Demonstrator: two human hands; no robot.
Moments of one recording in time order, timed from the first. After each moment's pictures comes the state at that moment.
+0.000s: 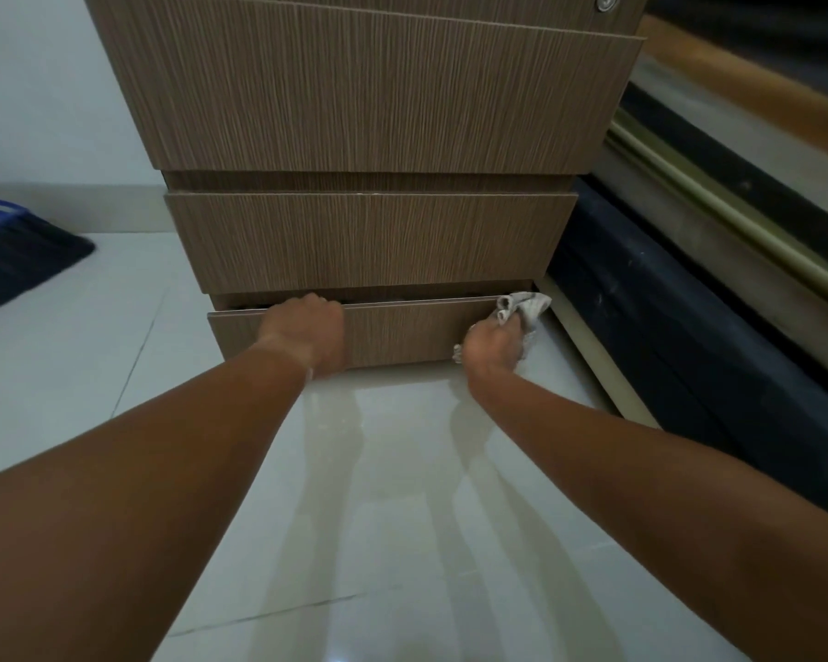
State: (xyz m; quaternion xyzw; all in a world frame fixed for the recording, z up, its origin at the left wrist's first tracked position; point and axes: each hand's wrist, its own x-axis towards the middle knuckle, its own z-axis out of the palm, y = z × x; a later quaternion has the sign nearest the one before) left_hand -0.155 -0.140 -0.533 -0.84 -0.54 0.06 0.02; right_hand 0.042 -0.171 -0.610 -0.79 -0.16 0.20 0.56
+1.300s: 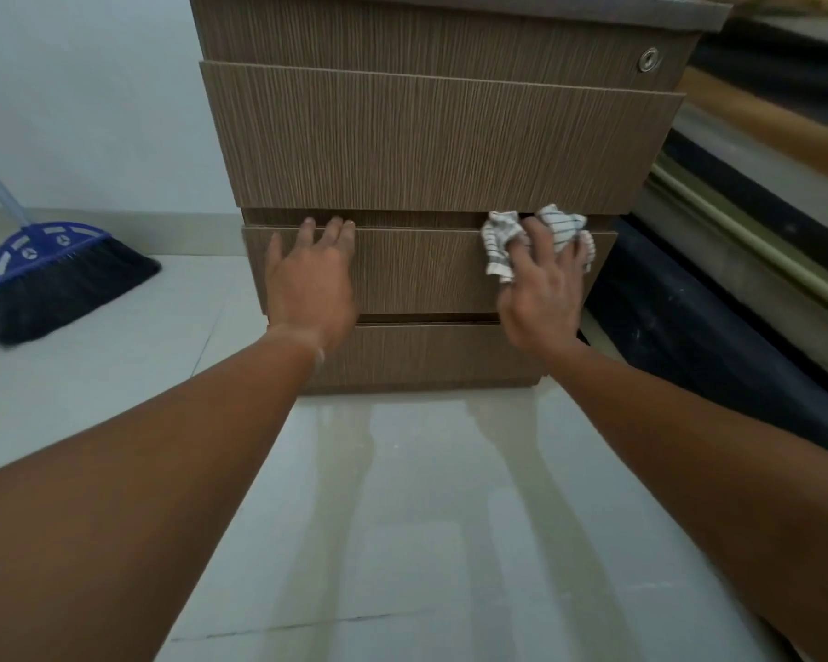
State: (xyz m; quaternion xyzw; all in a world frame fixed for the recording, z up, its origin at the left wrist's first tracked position) left_hand -0.187 -0.116 -0.495 -0.79 -0.56 -0.20 0.13; right_hand 0.069 -0.156 -0.527 -0.74 -0.59 -0.22 0.22
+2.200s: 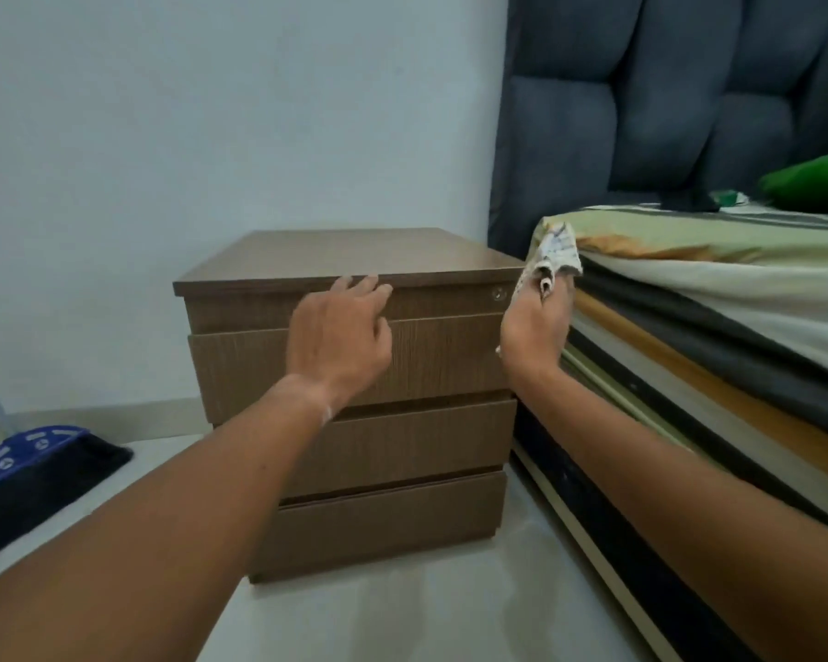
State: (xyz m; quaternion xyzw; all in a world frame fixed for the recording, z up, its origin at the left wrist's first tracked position) left_hand -0.114 -0.157 -0.309 -0.82 -0.38 -0.38 0.18; right_hand 0.078 -0.199 -0.318 -0.58 -0.31 0.01 0.76
